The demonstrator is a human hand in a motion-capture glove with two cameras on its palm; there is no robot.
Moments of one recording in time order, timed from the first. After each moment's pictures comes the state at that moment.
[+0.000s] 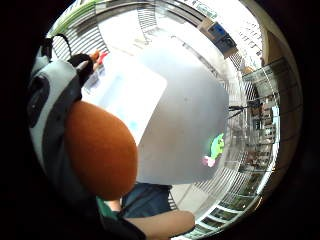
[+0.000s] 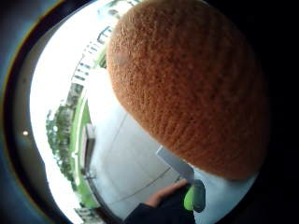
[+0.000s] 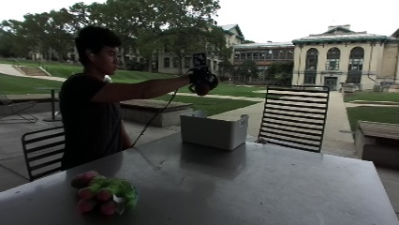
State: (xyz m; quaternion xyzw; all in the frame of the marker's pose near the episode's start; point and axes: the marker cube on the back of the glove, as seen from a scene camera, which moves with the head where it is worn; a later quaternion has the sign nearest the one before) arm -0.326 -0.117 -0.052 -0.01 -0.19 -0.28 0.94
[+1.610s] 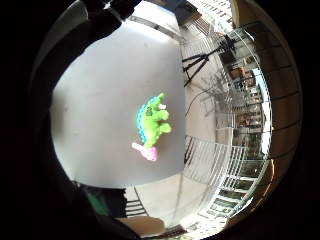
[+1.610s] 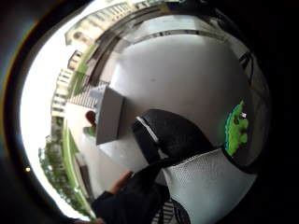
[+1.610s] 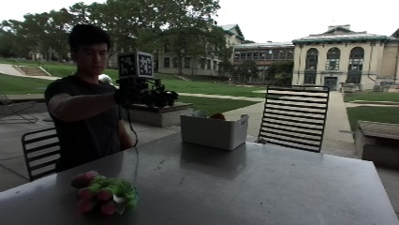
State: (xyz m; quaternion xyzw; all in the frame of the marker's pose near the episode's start) arm 0.150 -0.121 0.028 0.00 0.01 -0.02 1.00
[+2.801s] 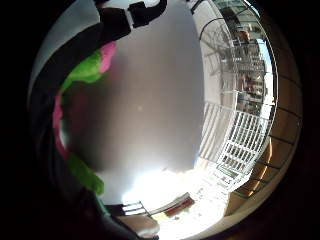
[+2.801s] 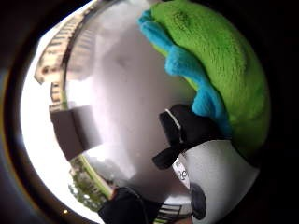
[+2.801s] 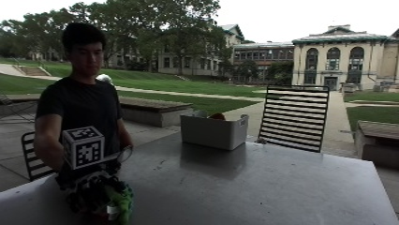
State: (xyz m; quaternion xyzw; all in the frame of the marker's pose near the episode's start) arm 0.323 -0.035 0.261 -0.16 -0.02 0.15 0.98
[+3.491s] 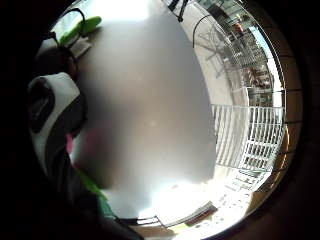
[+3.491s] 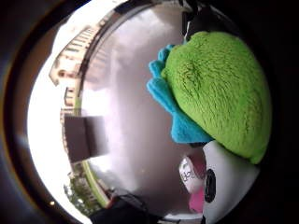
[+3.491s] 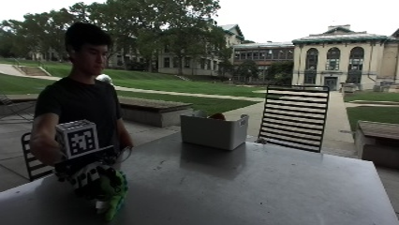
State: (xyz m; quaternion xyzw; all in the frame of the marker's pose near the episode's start) arm 0.321 -0.029 0.244 -0.05 -0.05 0.18 0.98
